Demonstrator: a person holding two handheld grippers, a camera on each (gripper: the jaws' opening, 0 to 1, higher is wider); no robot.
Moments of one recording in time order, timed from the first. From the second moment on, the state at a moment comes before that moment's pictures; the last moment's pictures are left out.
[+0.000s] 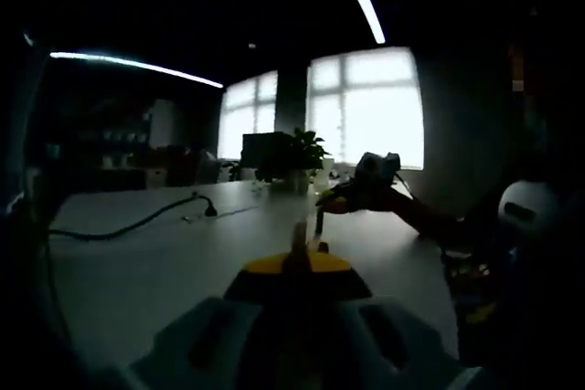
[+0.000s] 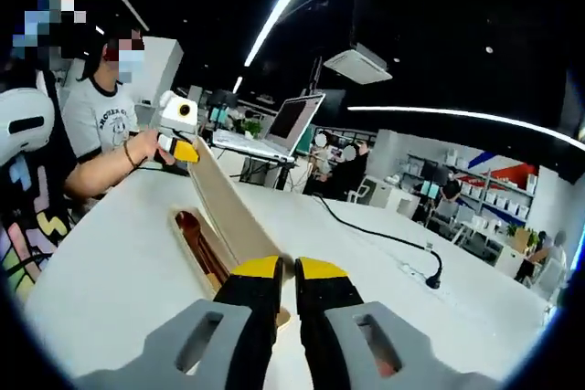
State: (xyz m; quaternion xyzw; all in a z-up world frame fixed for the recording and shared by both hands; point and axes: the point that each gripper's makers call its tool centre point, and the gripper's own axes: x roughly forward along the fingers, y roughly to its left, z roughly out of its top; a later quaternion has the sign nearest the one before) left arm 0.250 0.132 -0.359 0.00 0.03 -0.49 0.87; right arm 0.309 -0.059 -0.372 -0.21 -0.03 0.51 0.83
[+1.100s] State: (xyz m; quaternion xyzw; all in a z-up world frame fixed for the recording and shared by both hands) left arm 0.254 0.130 -0.414 0.13 0.12 -0.46 0.87; right arm 0.312 -0.058 -0.386 -0.42 -0.11 0.43 0.79
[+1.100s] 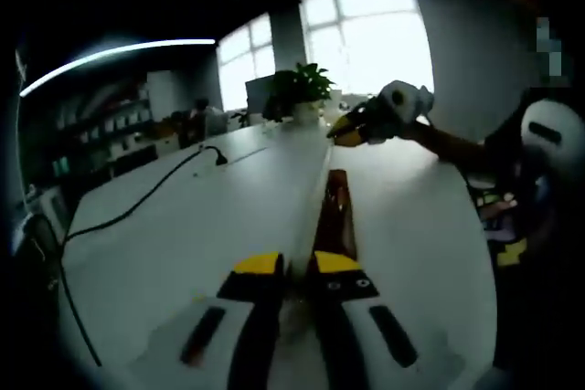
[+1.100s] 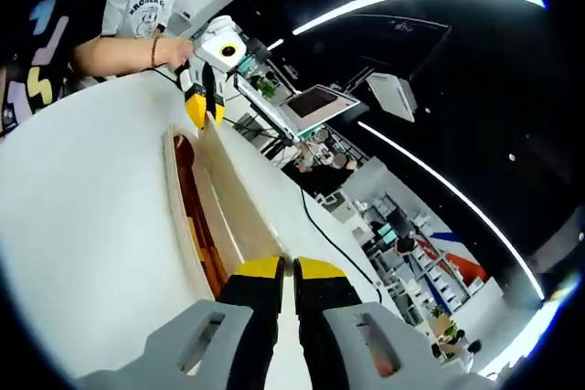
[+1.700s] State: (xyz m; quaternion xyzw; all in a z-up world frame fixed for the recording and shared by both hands) left arm 0.280 0.157 -0.395 0.21 0.09 -0.34 0.91; right arm 0.303 -0.051 -0.382 -0.41 -0.13 0.44 0.79
